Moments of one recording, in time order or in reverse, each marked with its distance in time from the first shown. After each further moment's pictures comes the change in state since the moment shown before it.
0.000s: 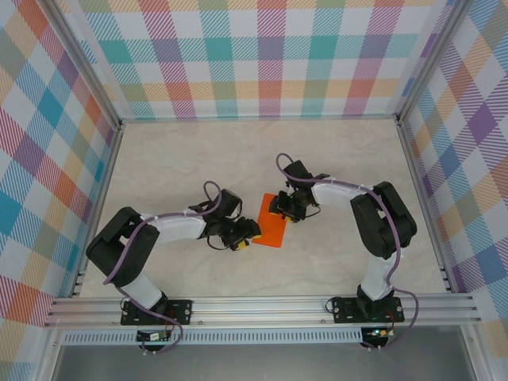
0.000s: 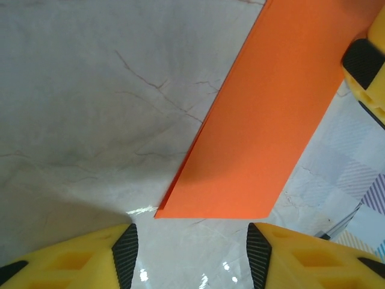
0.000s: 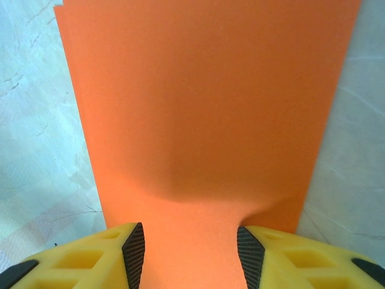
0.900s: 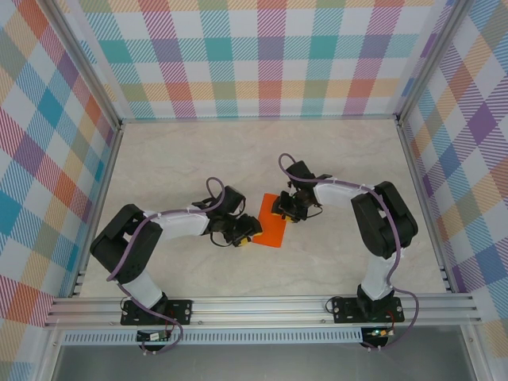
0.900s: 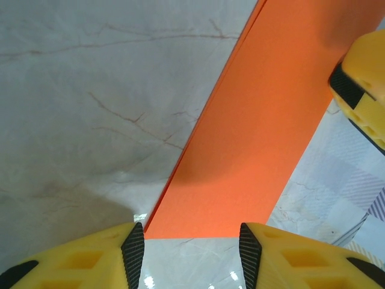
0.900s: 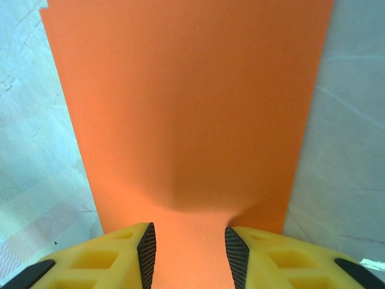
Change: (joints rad) left arm -0.006 0.030 0.058 -0.034 -0.043 0.018; right arm -0.020 0.000 -0.020 0.016 -0.029 0.000
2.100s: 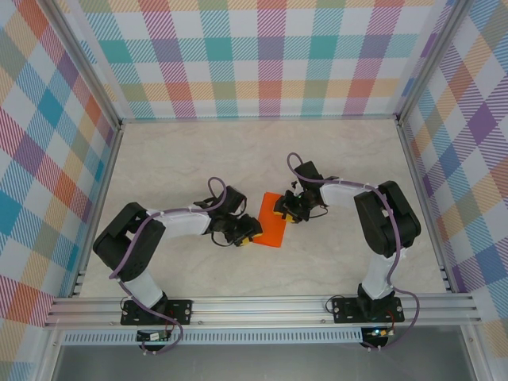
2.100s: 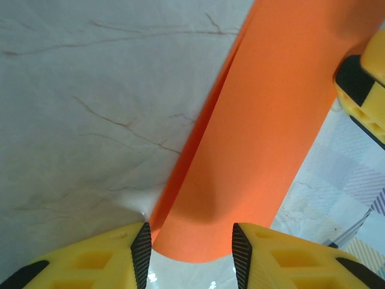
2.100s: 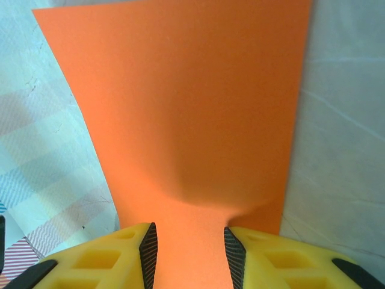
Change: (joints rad) left arm -0.005 0.024 0.007 0.011 0.021 0.011; right arm -0.057 -0.002 -0.053 0.081 -0.136 0.015
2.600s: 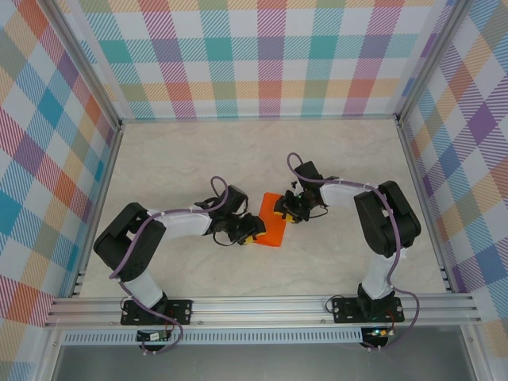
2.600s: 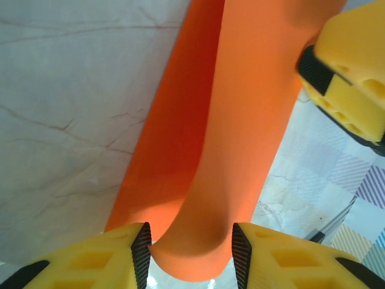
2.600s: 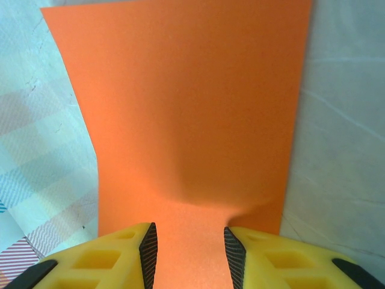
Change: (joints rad) left arm -0.008 0.000 0.000 0.064 0.023 0.003; right arm 0.000 0.000 0.000 0.000 -0.001 0.000
